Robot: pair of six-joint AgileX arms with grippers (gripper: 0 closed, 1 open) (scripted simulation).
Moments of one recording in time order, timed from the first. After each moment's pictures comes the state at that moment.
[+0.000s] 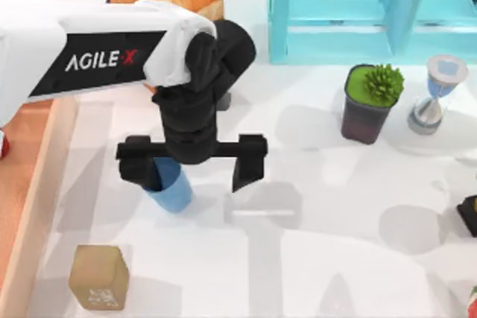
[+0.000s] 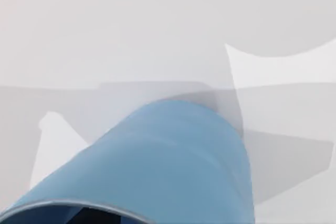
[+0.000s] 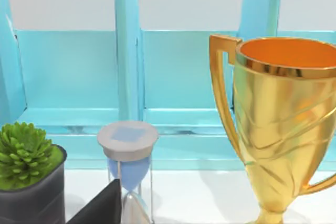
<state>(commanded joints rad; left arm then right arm) -0.60 2.09 1.46 -0.94 0.00 -0.58 0.00 0.00 0.00 0.00 0.00 0.00</state>
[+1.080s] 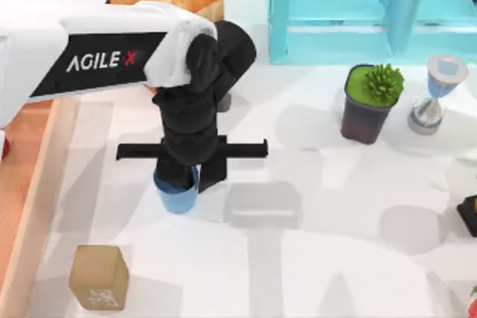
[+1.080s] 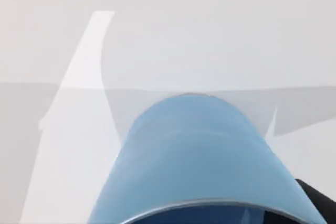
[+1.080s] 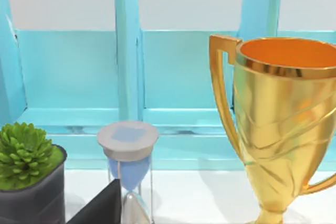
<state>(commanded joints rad) -0.60 2.09 1.46 -0.94 0.00 -0.58 0.00 0.00 0.00 0.00 0.00 0.00</state>
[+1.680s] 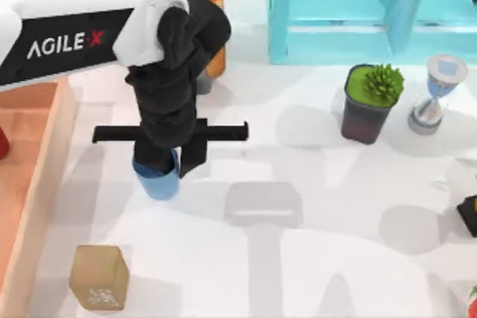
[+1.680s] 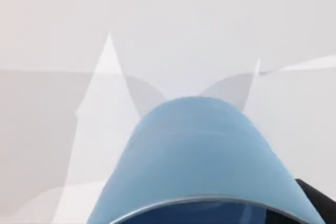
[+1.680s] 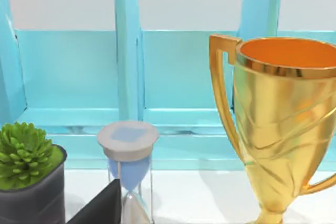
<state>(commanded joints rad) -0.54 2.02 1.48 -1.01 0.00 -0.51 0.00 0.00 0.00 0.00 0.00 0.00</state>
